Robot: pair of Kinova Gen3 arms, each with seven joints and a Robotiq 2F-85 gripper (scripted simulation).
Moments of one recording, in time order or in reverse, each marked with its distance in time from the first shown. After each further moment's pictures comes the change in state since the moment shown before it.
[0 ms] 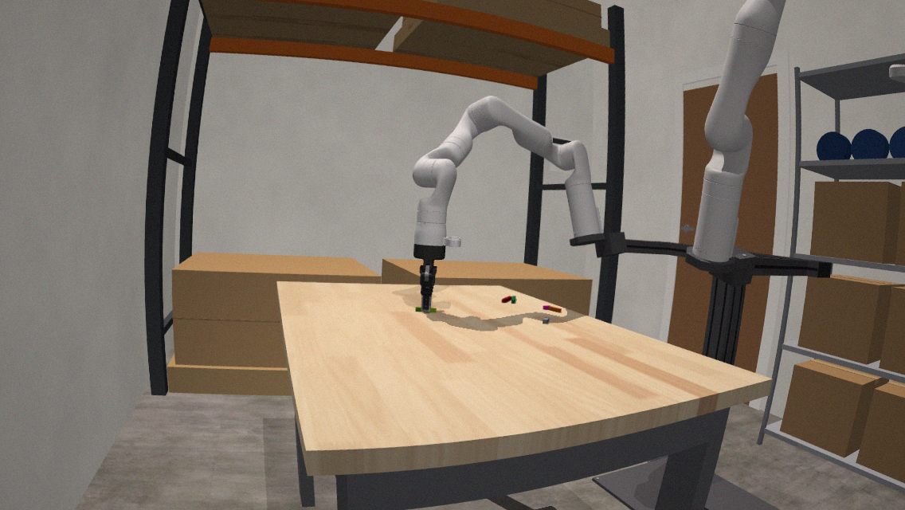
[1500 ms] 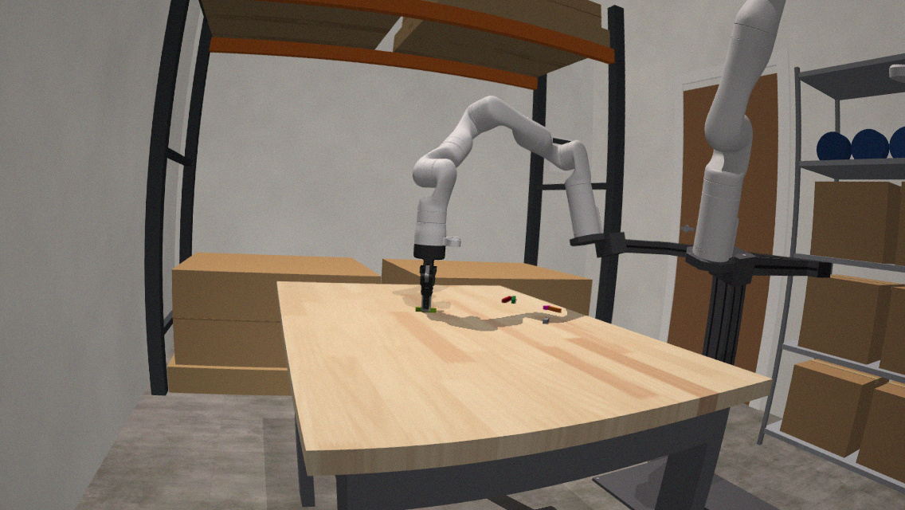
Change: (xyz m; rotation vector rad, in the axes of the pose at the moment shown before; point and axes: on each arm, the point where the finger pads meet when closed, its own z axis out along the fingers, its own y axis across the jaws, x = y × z) left arm 0.000 0.000 0.000 0.000 0.000 0.000; right arm 0.000 0.000 0.000 0.000 0.000 0.000
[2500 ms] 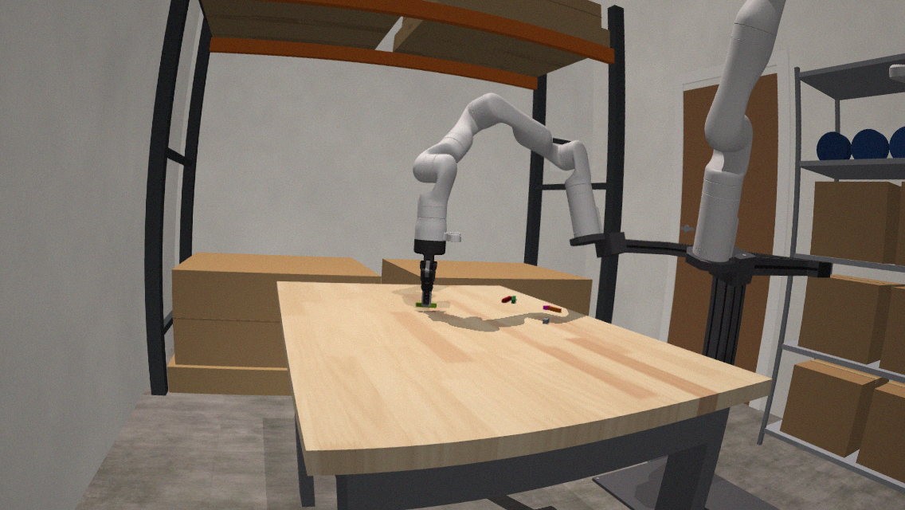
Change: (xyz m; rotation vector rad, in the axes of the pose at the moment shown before) left arm 0.000 0.000 0.000 0.000 0.000 0.000; right arm 0.000 0.000 -0.011 0.000 0.000 0.000
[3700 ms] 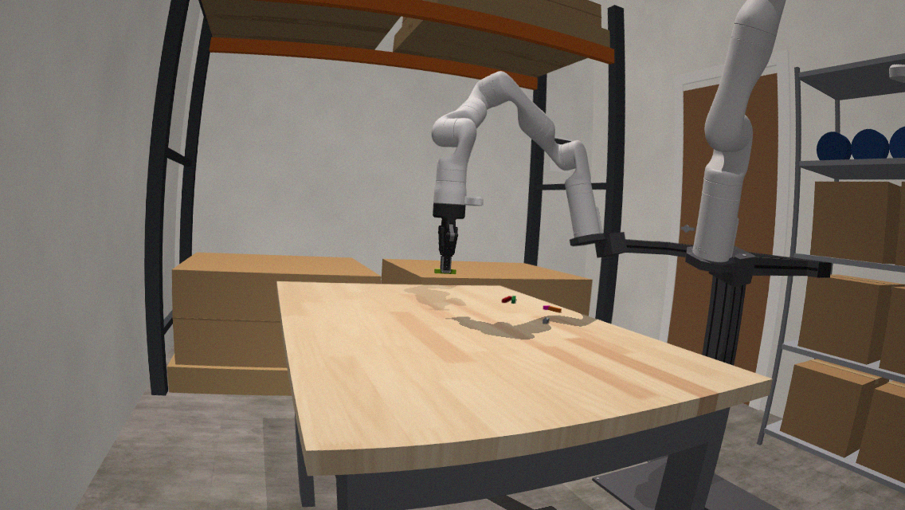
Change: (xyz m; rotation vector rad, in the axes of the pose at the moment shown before) left arm 0.000 0.000 0.000 0.000 0.000 0.000; right arm 0.041 0.022 -0.087 0.005 0.003 -0.185
